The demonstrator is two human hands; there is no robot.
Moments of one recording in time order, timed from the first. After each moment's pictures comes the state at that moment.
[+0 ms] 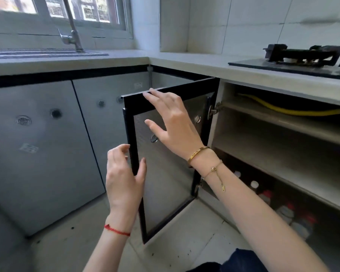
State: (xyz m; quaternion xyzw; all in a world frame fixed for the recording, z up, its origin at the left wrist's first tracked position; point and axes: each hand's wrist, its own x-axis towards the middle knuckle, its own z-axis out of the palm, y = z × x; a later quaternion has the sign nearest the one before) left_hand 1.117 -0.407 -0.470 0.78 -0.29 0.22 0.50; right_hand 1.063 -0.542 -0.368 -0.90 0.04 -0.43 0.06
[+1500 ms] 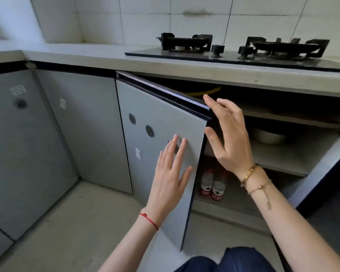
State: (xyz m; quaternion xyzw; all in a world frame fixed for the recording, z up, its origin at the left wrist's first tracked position) left_hand 0.946 -0.569 -0.503 0.55 -0.71 0.04 0.43; right_hand 0.788 -0.622 -0.391 -0.82 0.26 -0.50 -0.09
